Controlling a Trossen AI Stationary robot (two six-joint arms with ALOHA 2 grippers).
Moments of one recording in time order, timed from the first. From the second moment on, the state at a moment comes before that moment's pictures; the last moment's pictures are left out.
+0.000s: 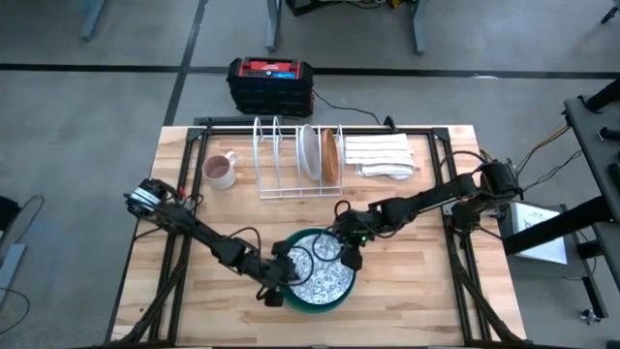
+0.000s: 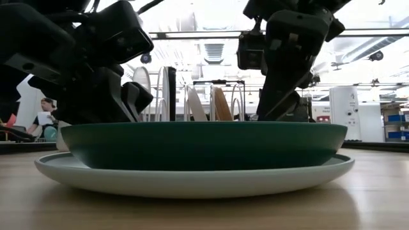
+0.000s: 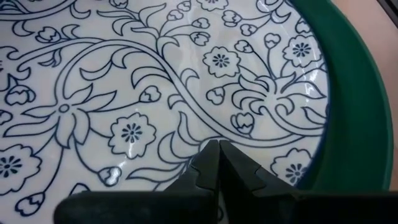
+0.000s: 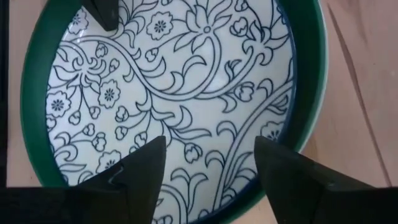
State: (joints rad) left arm -0.50 1.85 0.79 0.23 -0.23 -0.33; right arm 0.18 1.69 0.95 -0.24 -0.15 0.46
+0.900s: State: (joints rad) left arm -0.52 1.96 0.79 0.42 -0.36 -0.42; right arm 0.14 1.71 0.96 -0.31 -0.15 0.45
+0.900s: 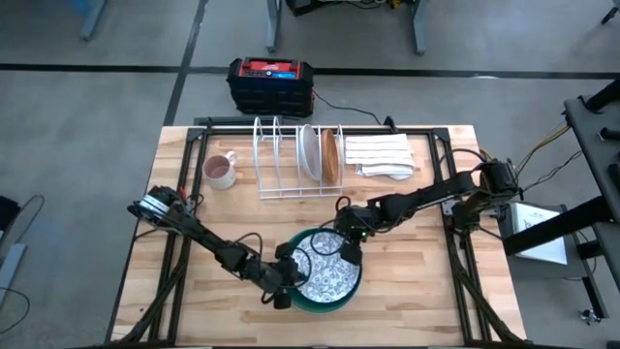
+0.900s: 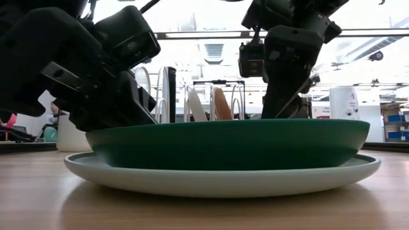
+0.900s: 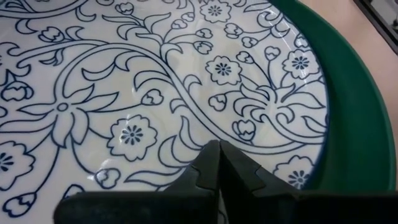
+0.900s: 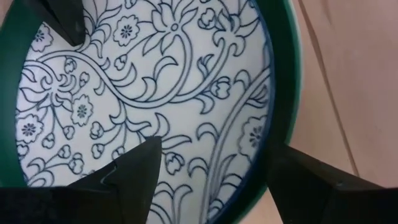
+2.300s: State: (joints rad) left arm -0.54 1.91 0.78 0.40 -0.51 -0.37; right arm 0.04 1.76 0.95 -0.06 -0.45 0.40
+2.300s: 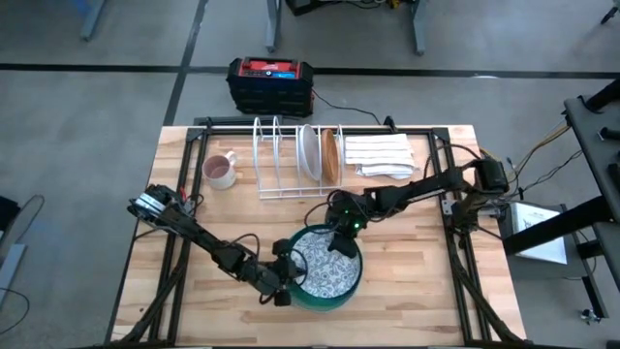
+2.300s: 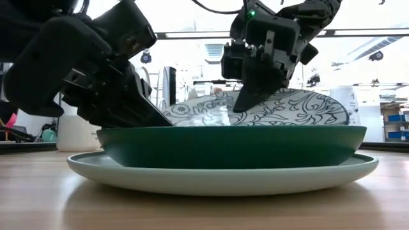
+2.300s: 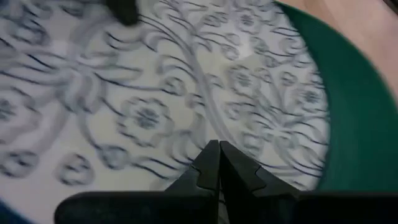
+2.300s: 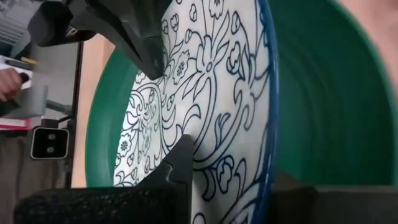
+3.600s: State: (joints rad) left arm -0.66 1.47 0.77 0.10 -0.64 -0.29; right arm 0.05 1.38 1.45 -0.69 0.10 -0.87
